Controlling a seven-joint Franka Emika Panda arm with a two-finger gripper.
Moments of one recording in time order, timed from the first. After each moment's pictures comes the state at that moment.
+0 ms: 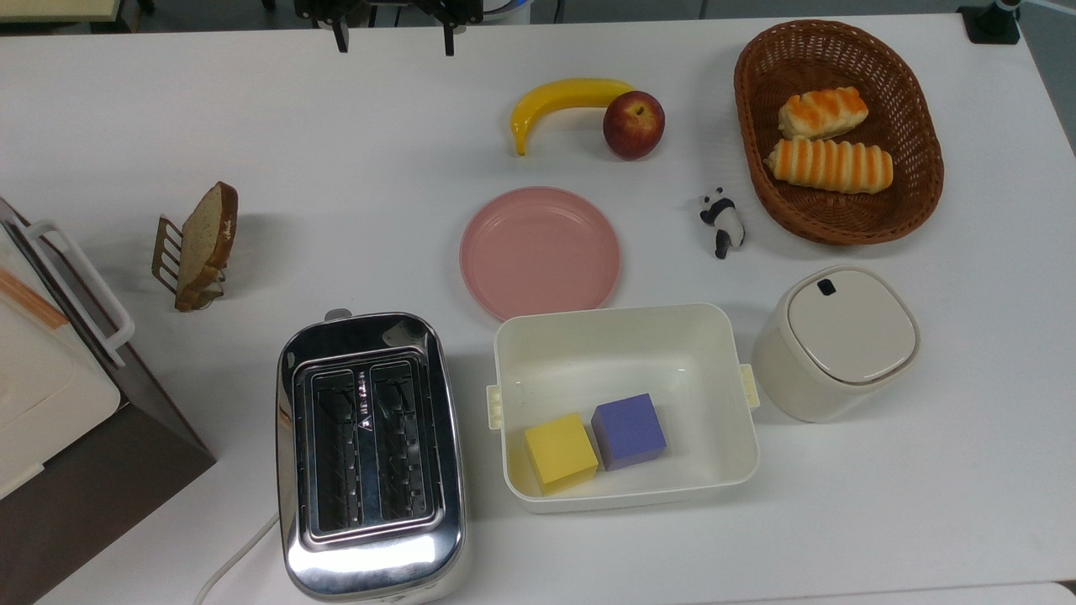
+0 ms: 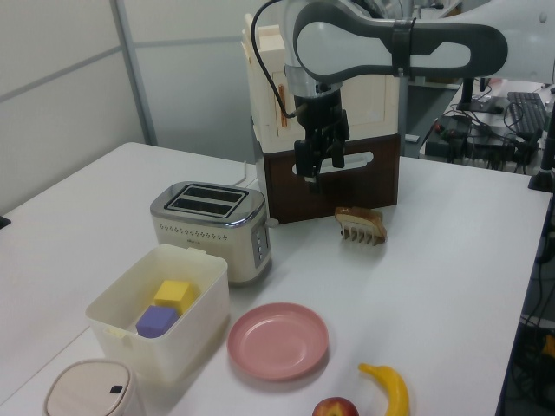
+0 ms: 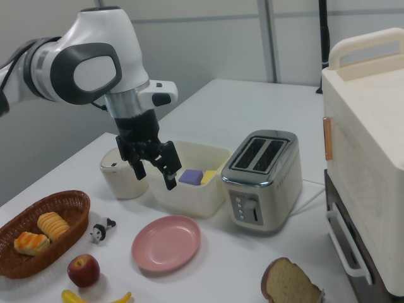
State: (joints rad) arm -0.10 0.11 0.08 -1.46 -0.07 1.51 -0.05
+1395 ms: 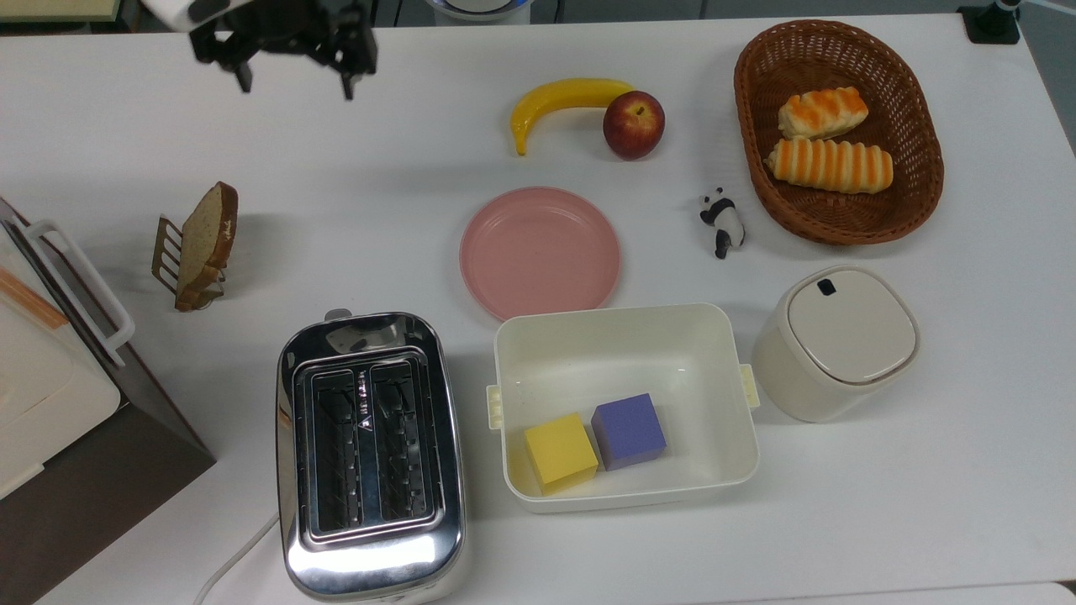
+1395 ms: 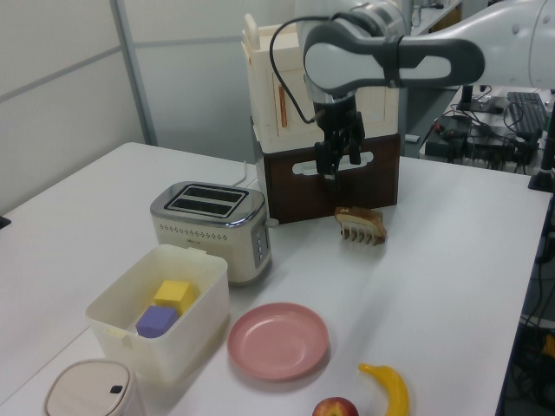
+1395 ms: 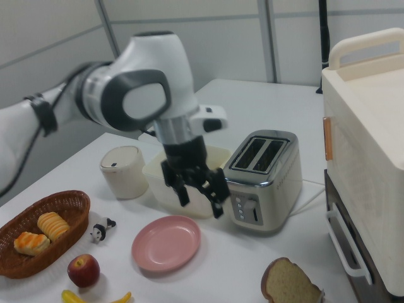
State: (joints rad) arm -0.23 0.19 0.07 -1.47 -0.13 1.59 -0.15
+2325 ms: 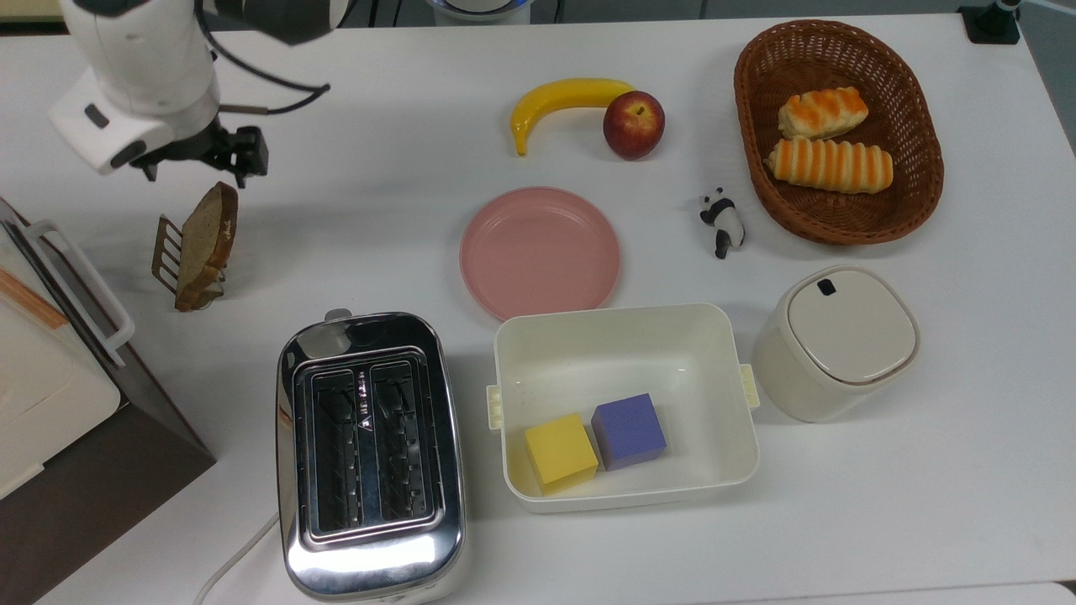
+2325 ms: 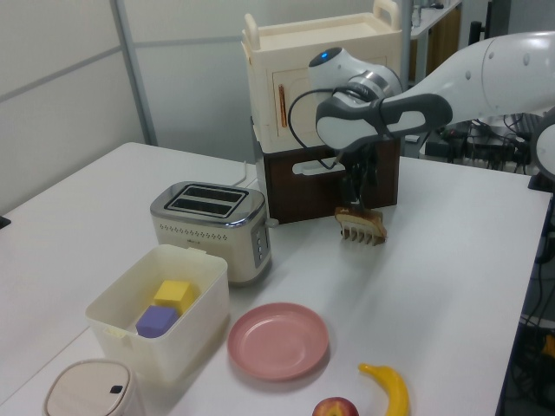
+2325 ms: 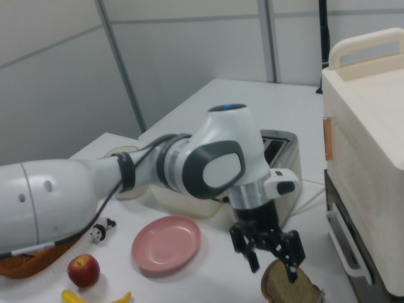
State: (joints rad) arm -0.36 0.40 0.06 -1.51 -0.33 1.82 -0.26
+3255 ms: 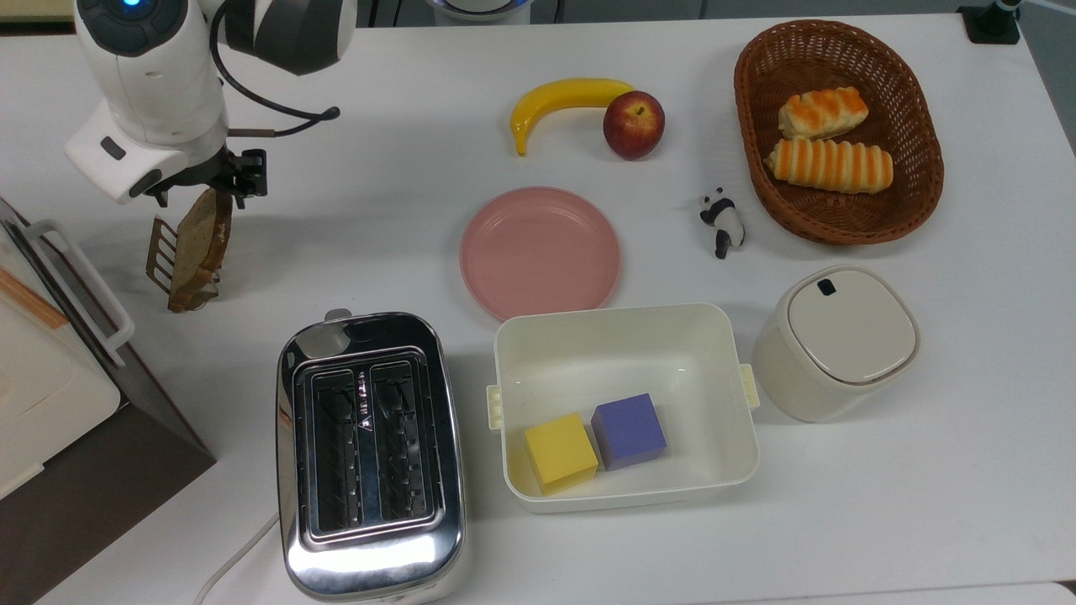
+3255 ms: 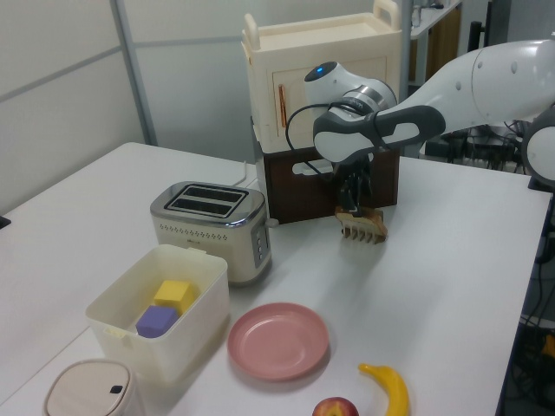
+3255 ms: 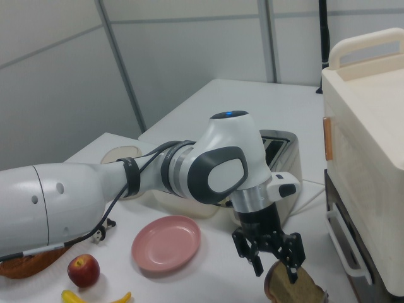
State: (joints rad) arm -0.36 0.43 0.07 -1.51 -0.34 1.86 -0.30
